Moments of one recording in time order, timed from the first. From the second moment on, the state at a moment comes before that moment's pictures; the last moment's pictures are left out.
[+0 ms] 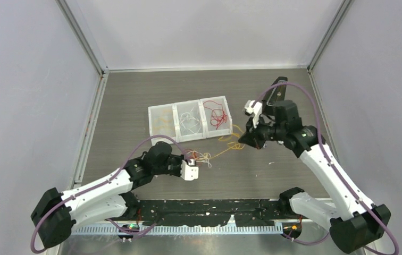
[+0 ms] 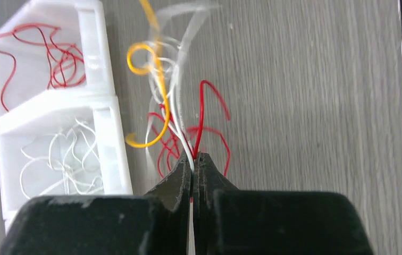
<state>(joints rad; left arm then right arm) -0.87 0.94 0.46 -0.12 0.31 0.82 0.40 1.00 0.93 -0.65 -0.66 -0.29</state>
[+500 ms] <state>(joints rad) -0.75 0.84 0.34 -0.39 0.31 1.05 0.20 0.99 1.30 -0.79 -0.64 -0.33</state>
